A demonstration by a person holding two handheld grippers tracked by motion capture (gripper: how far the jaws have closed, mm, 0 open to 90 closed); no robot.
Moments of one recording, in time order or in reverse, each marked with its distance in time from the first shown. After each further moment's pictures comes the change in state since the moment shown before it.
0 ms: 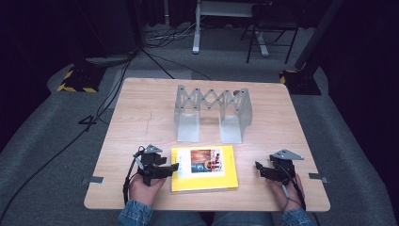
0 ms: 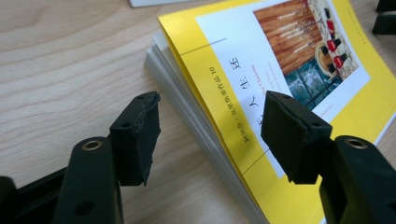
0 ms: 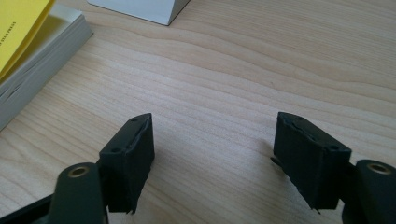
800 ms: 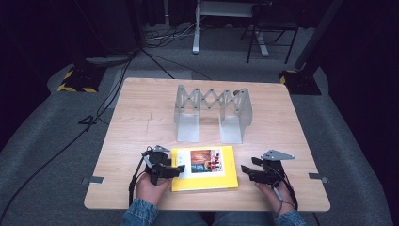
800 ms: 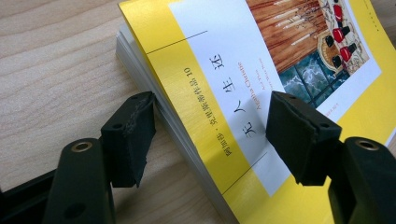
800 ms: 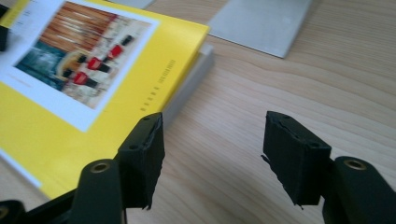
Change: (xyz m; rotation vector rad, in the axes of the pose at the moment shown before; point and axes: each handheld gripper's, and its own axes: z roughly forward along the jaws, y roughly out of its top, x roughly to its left) left arm -0.006 0.003 0.018 0.061 -0.010 -0.013; right arm 0.047 0.022 -0.011 -0.011 0.248 -0.013
